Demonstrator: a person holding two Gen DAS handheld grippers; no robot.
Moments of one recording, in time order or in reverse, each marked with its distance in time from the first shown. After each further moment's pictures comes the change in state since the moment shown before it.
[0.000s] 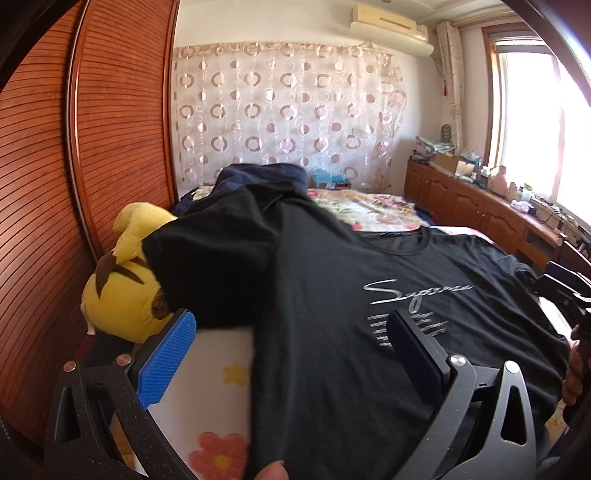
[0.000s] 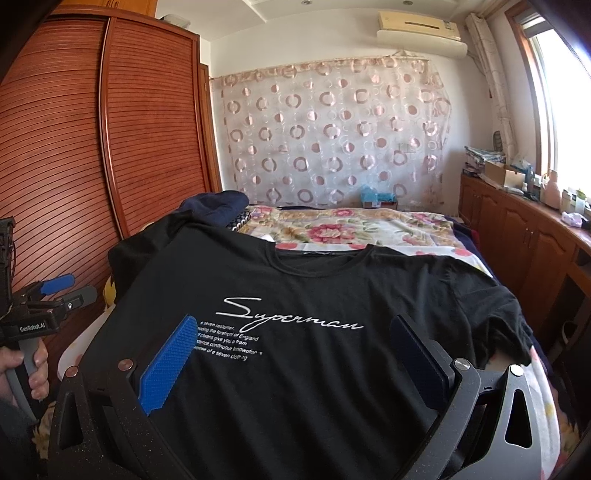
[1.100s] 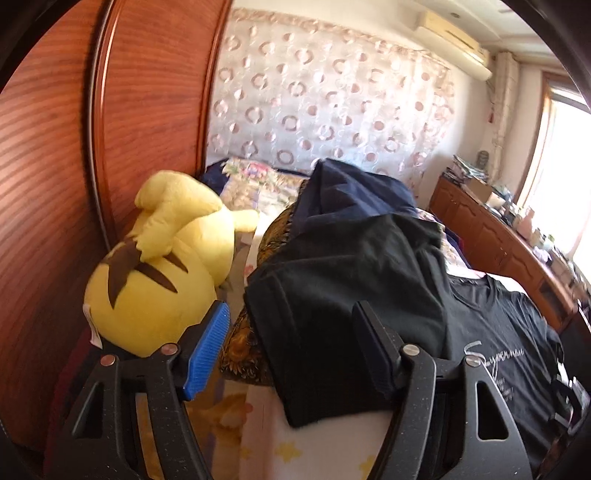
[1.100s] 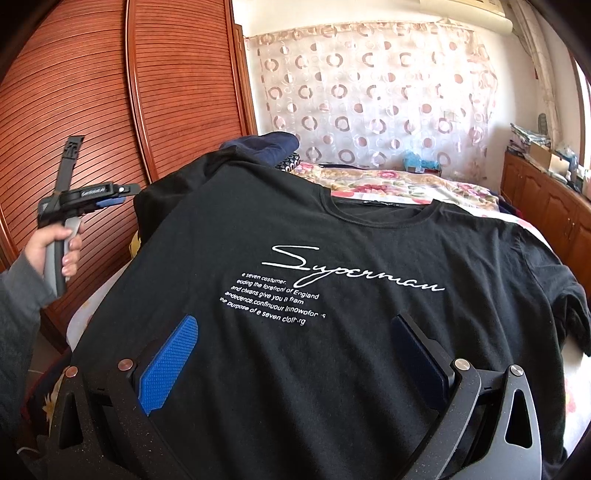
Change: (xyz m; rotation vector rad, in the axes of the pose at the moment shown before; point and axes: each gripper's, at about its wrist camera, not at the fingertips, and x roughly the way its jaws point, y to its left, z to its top) left arm 0.095 0.146 0.047 -0.213 0.088 -0.023; right arm 0.033 -0.018 0.006 -0.062 0.146 0.134
